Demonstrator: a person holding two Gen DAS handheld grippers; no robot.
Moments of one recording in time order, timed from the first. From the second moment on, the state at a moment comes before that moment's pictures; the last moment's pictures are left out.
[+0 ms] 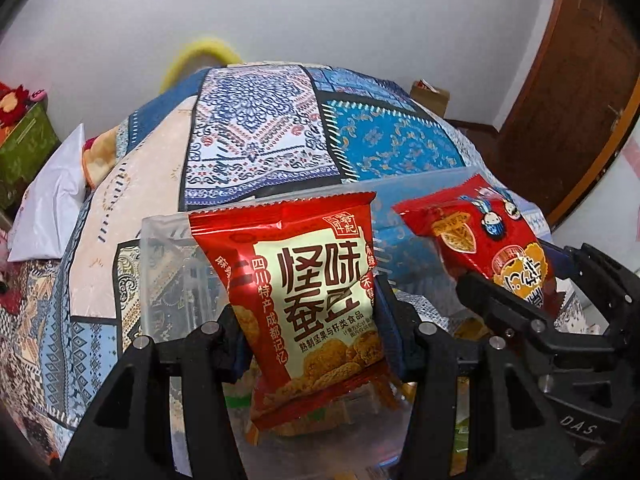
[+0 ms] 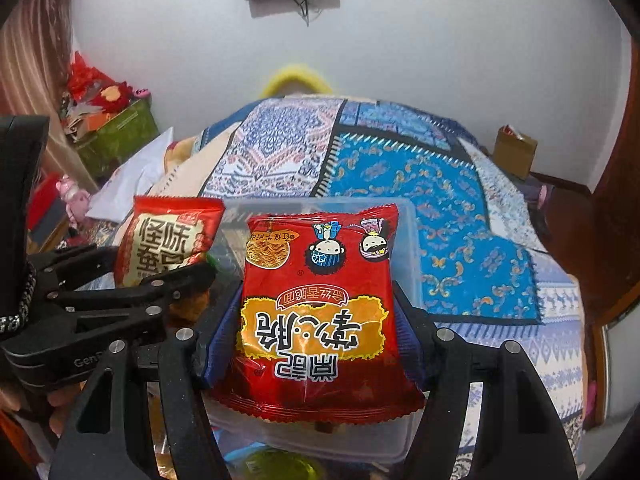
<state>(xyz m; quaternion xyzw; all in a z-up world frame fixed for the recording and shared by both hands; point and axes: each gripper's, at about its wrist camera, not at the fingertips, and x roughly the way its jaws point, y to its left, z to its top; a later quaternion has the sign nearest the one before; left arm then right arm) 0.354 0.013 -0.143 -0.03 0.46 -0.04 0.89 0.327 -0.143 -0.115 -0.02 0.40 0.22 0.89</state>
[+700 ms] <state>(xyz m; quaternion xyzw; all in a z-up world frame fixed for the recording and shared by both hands) 0.315 0.021 -0.104 -0.04 0.41 -0.06 0.91 0.306 -0.154 -0.090 -0.03 0.39 0.23 0.89</state>
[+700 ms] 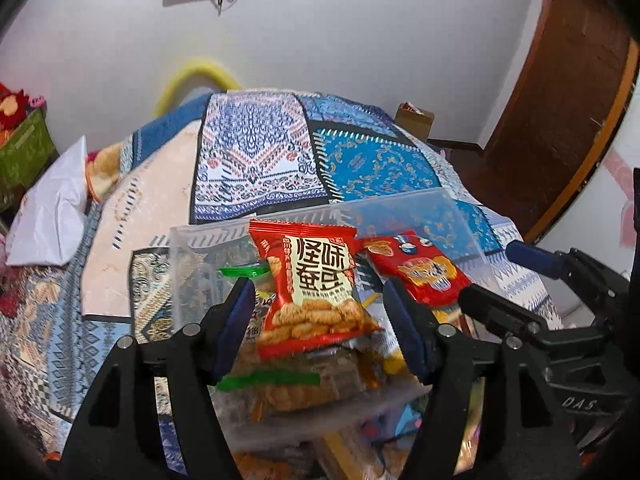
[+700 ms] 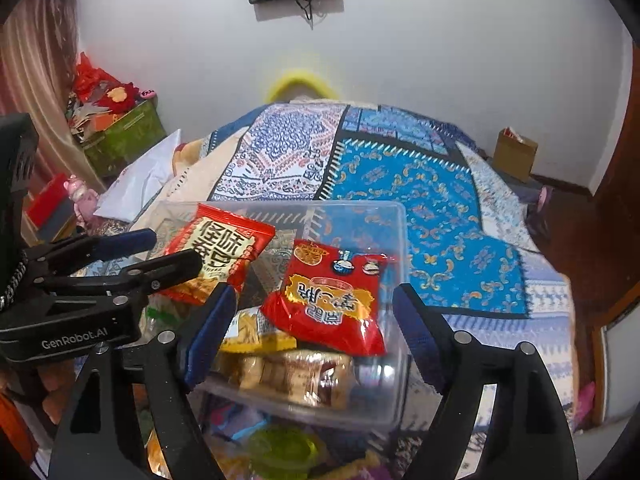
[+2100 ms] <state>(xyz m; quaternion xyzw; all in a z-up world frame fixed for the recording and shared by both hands) 0.206 0.073 -0.172 -0.01 0.50 -0.04 0.87 0.218 -0.191 -0.174 -0.02 0.48 0.18 0.86</state>
